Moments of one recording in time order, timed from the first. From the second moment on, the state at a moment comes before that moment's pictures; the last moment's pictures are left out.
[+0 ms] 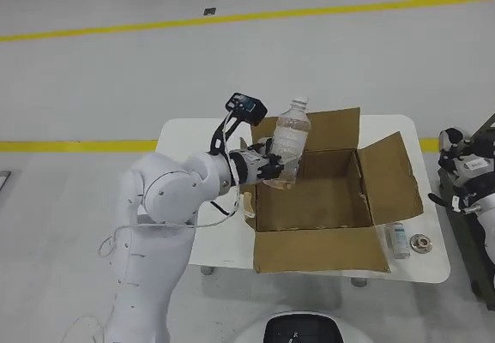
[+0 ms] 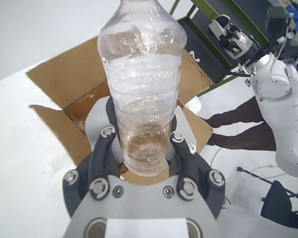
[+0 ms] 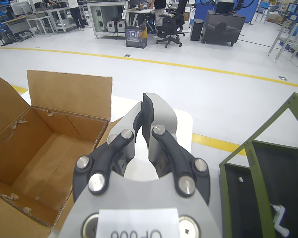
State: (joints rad) left arm 0.66 -1.39 -1.18 -1.78 0.64 -0.06 -1.32; right arm -1.39 -1.26 1.87 -1.85 -1.11 -0.33 0.27
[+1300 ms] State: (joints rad) left arm 0.57 -1.44 -0.90 -1.46 0.61 0.10 -1.29; right arm -1.39 -1.26 1.88 -1.85 -1.10 -0.31 0.27
